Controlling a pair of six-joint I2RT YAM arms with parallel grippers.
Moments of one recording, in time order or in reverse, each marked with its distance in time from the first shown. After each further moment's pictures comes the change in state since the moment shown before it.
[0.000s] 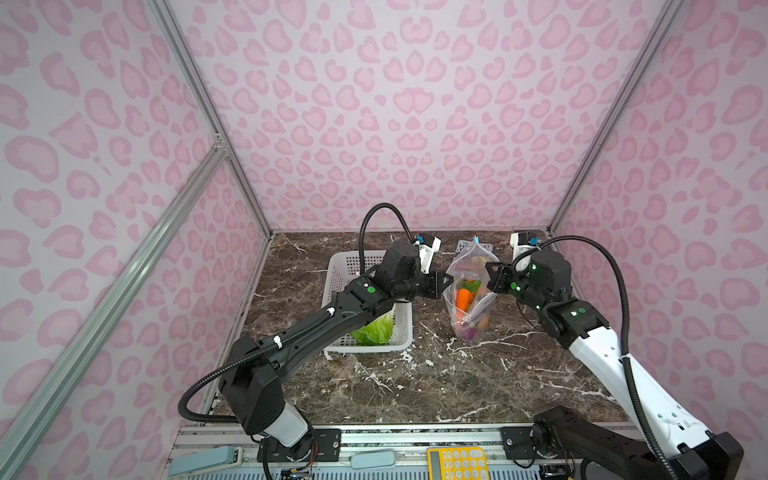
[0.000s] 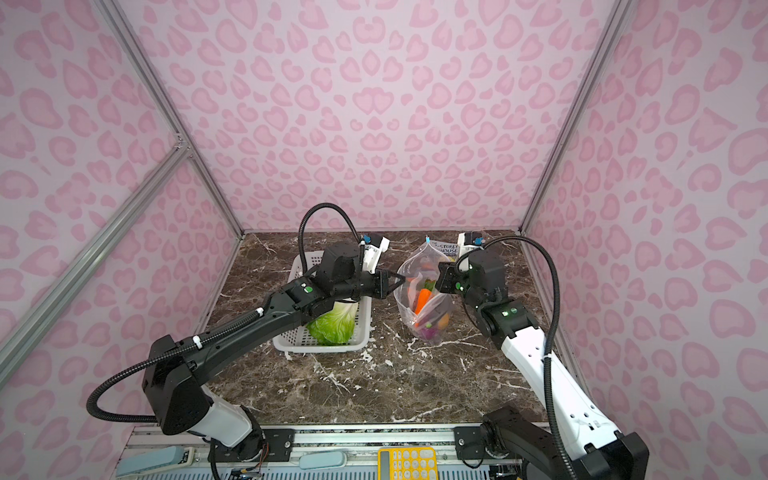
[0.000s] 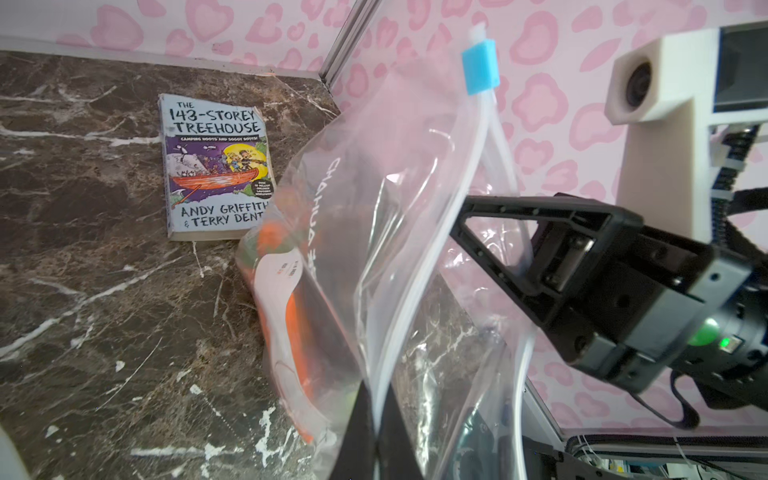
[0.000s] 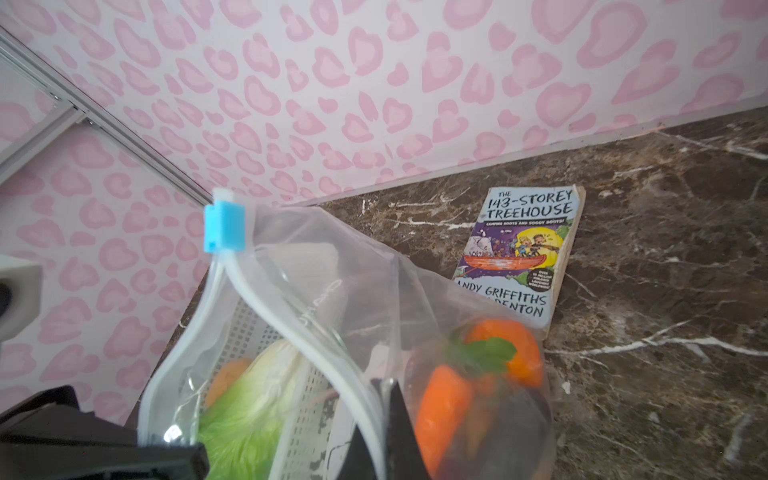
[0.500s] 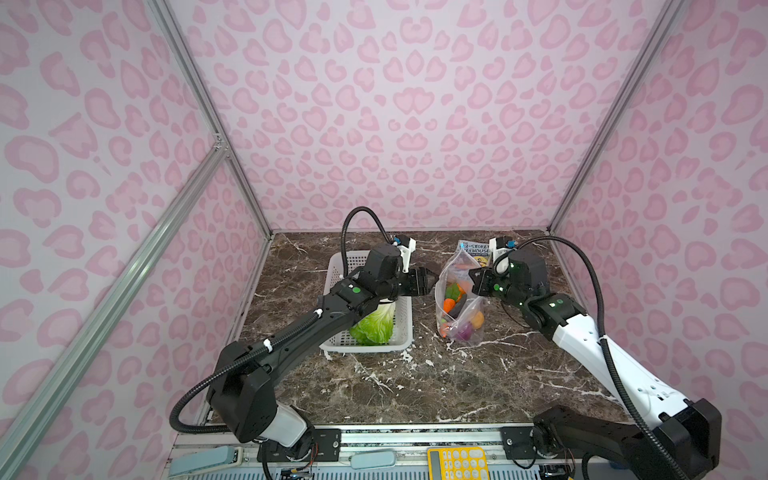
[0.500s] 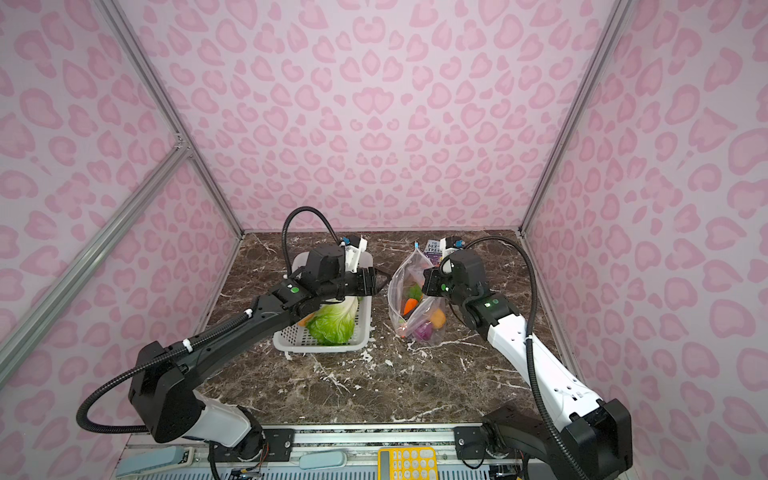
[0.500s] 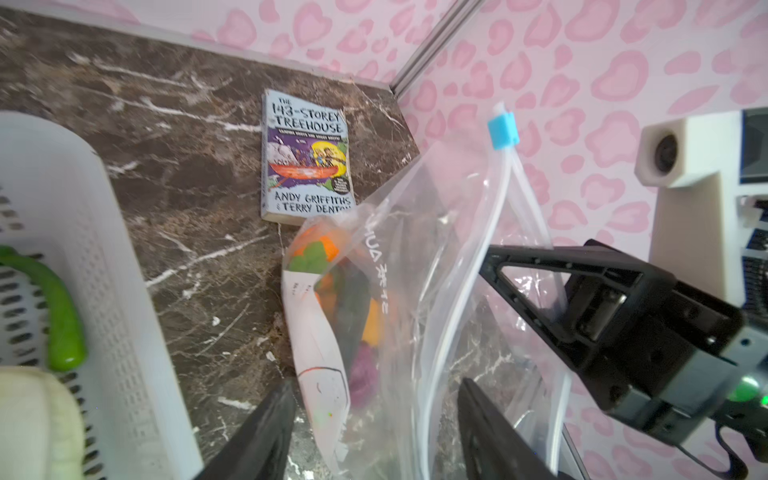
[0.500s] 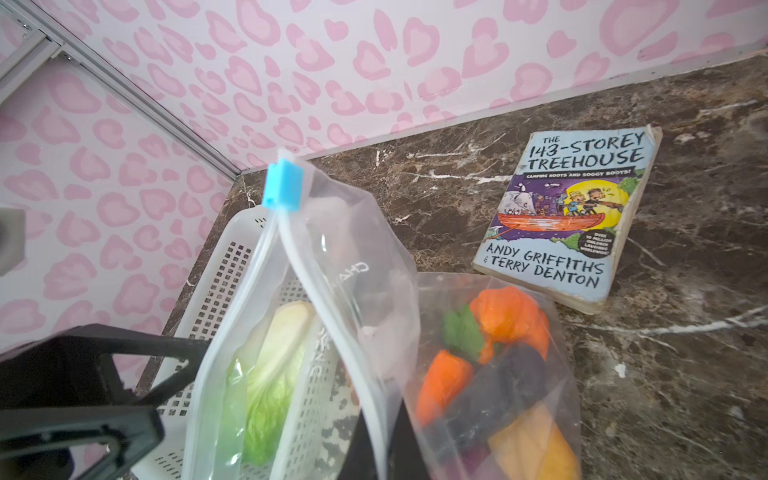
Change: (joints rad) left arm 0.118 -0.078 -0.086 -0.039 -0.070 -0.018; right arm 0.053 0.100 0.010 0.022 -0.032 0.023
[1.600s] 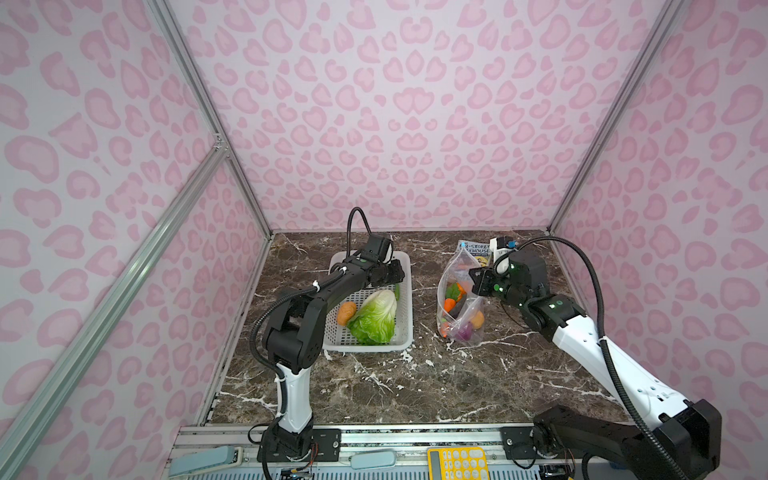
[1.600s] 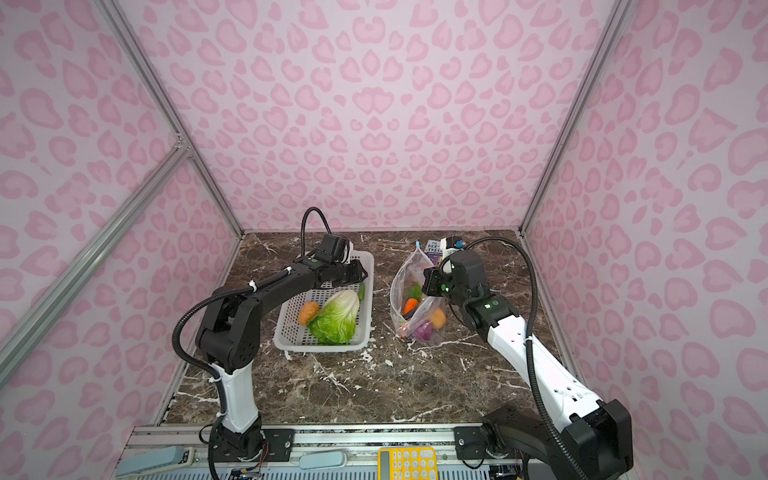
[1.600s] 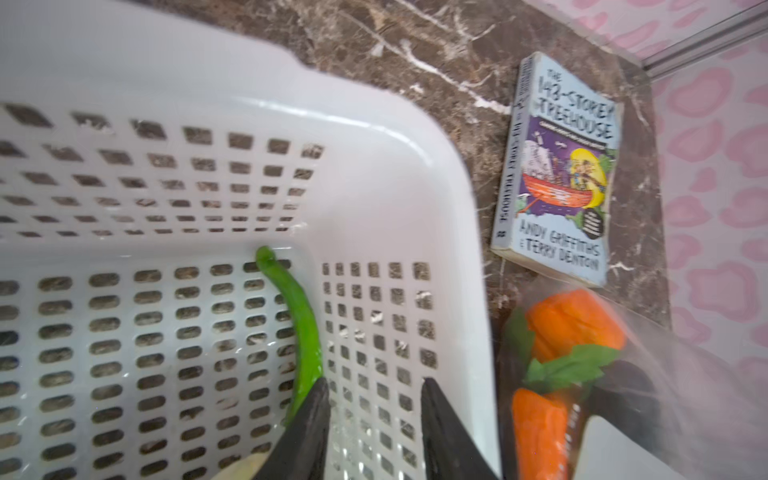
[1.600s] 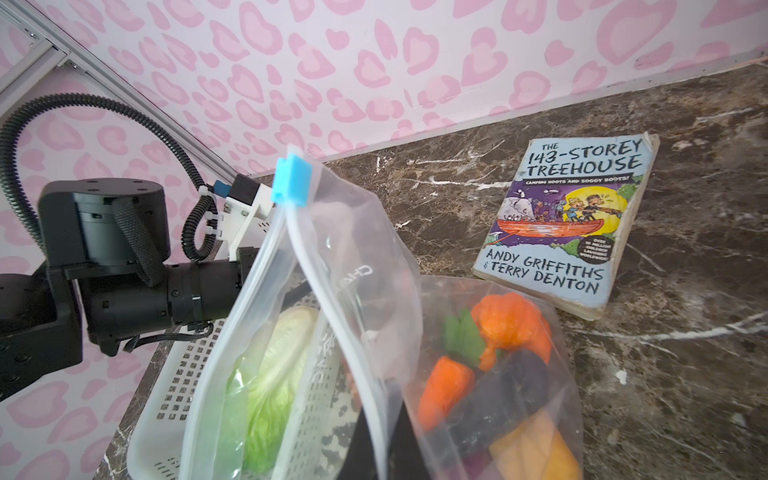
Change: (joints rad) left arm 0.213 0.495 0.236 -0.156 -0.039 0.043; right arm 0.001 -0.009 -0.021 0.021 0.008 0.002
